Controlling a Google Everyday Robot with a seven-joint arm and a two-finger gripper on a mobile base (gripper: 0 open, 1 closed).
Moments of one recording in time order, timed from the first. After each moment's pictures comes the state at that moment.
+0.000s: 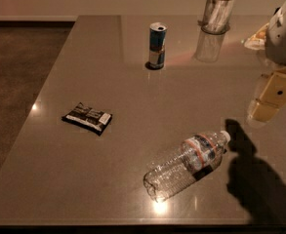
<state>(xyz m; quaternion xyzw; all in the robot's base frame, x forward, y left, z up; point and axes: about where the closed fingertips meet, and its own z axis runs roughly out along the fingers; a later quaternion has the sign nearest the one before) 0.438 -0.215 0.981 -0.60 0.78 -0.04 0.17</state>
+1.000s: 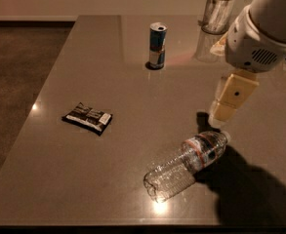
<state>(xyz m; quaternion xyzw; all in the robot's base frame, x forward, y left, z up) 0.456 -0.162 0.961 -0.62 0.77 0.01 0.18</state>
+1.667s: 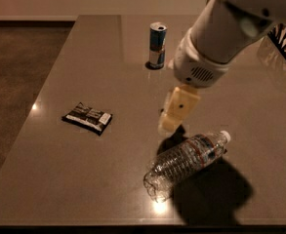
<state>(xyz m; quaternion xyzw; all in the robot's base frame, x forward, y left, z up) 0.464 -0.074 0.925 -0.62 0.76 0.06 0.20</state>
